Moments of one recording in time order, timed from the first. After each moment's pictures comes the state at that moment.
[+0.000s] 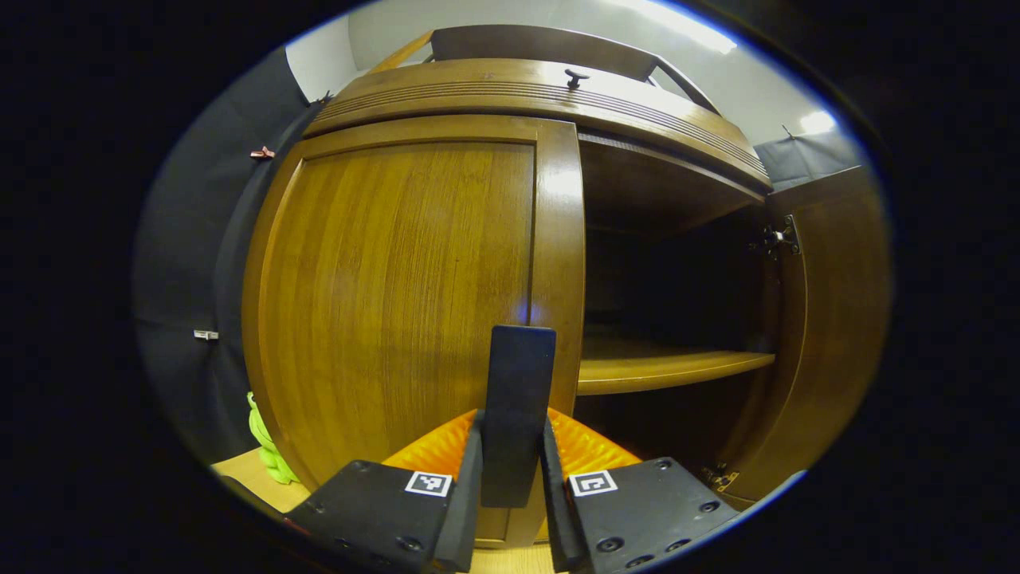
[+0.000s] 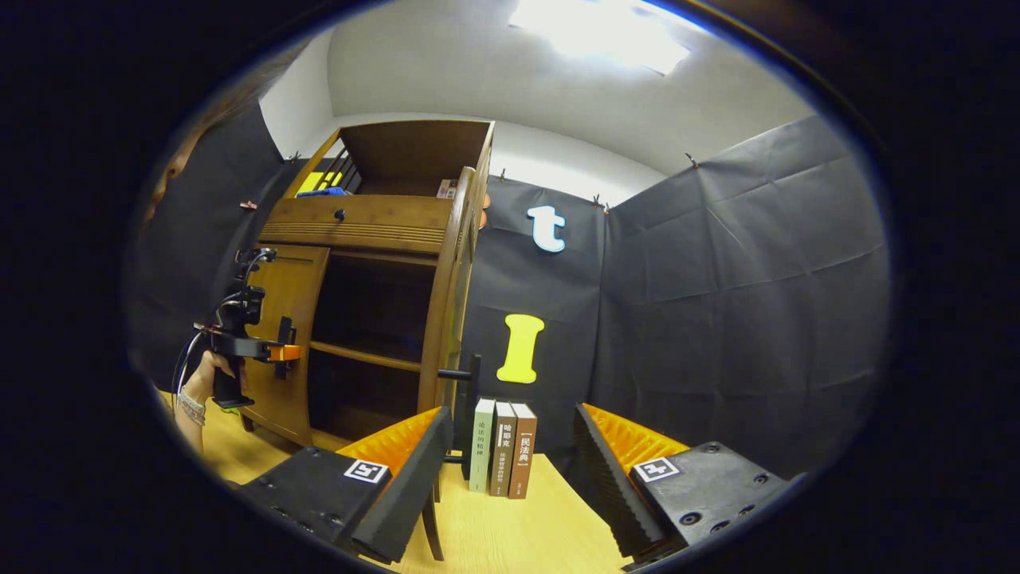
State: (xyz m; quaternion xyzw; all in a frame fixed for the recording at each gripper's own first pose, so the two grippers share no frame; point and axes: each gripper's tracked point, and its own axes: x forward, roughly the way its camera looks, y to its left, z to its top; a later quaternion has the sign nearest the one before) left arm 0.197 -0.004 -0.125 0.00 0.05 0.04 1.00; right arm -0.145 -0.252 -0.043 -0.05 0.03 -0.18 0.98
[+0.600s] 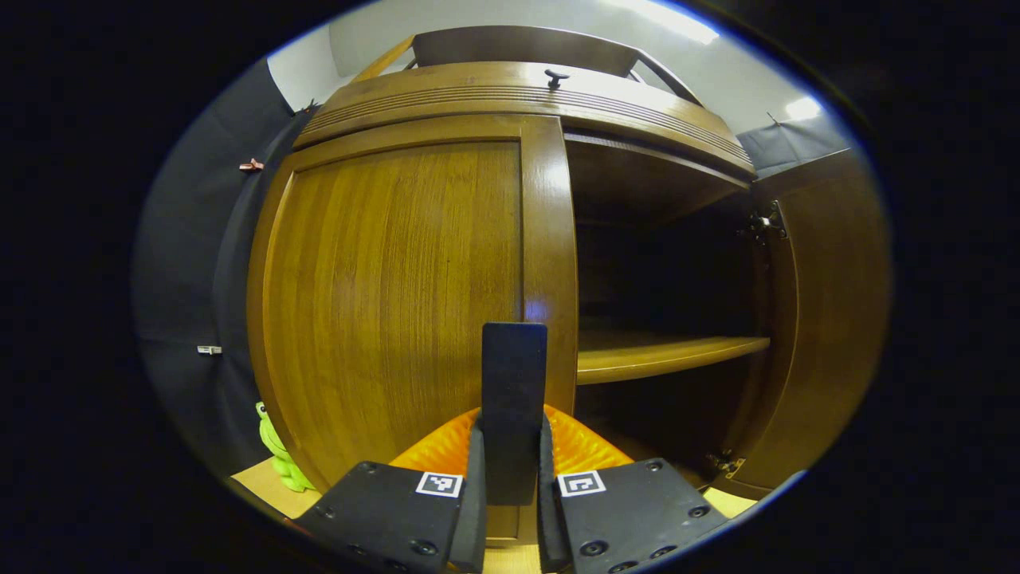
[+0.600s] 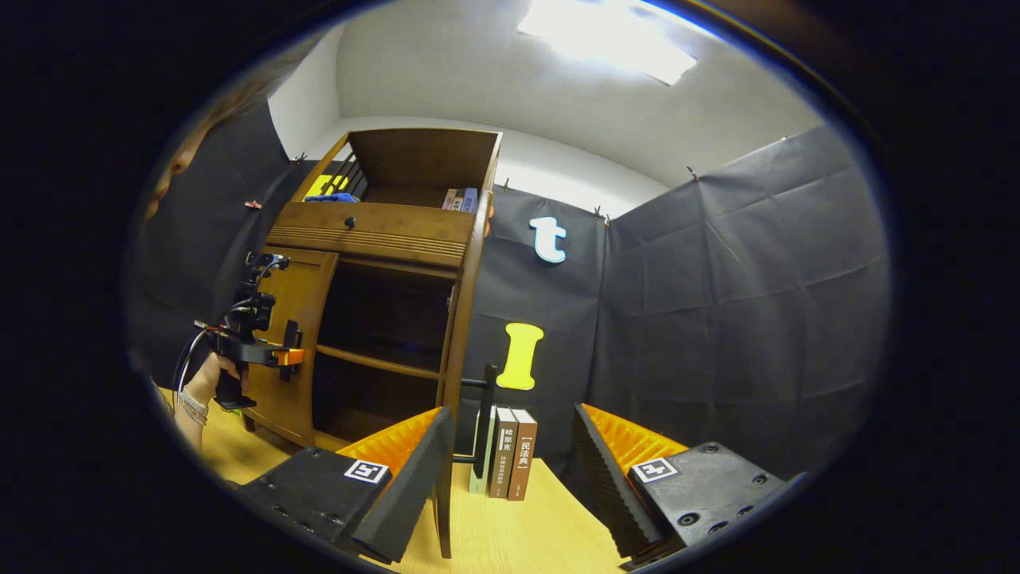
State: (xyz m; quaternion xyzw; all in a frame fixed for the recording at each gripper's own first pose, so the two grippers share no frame) left arm 0.181 -0.003 -0.127 0.02 0.06 0.03 1.00; right arm -0.159 -0.222 -0.023 -0.08 0.01 -0.17 0.98
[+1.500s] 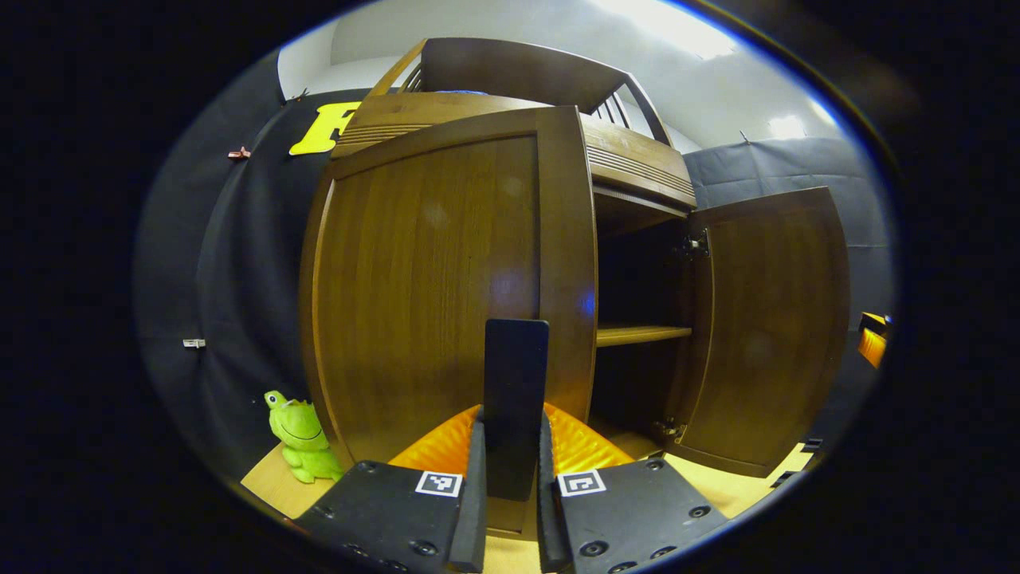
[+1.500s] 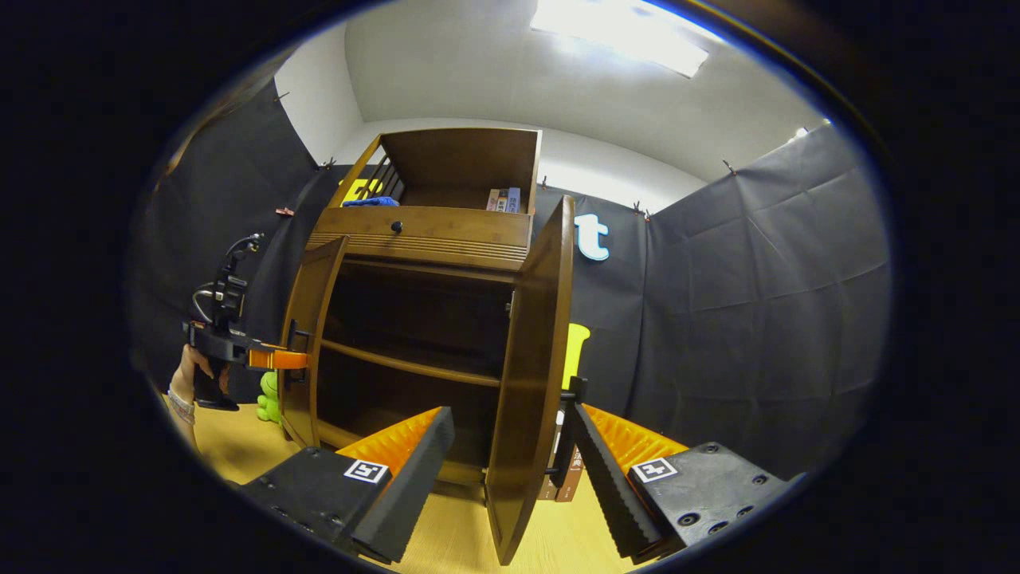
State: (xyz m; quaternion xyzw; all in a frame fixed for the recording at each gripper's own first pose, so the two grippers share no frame) left arm 0.067 0.018 -0.107 0.00 0.08 -0.06 1.00; right arm -0.126 -0.157 -0.029 -0.06 0.03 -0.11 0.99
